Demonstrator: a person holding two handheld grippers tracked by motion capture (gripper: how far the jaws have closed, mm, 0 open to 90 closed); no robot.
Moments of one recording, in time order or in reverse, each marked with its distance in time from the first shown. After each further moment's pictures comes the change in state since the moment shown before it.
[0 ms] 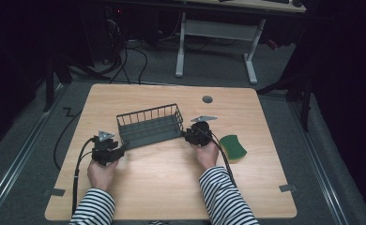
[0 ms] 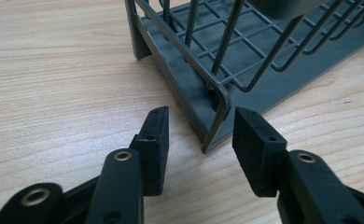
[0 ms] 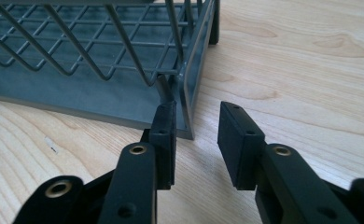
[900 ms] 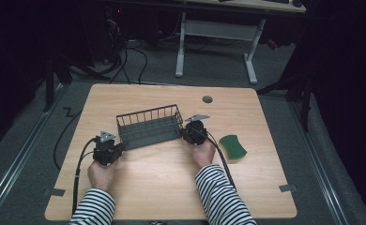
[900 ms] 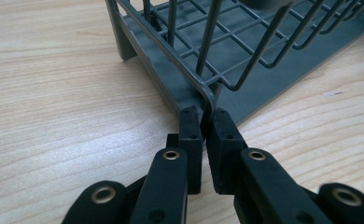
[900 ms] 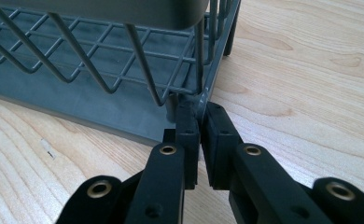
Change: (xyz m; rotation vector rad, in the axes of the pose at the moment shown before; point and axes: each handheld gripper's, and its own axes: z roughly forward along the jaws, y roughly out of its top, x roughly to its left) left arm 0.000 -0.002 0.003 0.003 -0.046 0.033; right arm 0.011 0.008 0.010 0.015 -0.018 -0.081
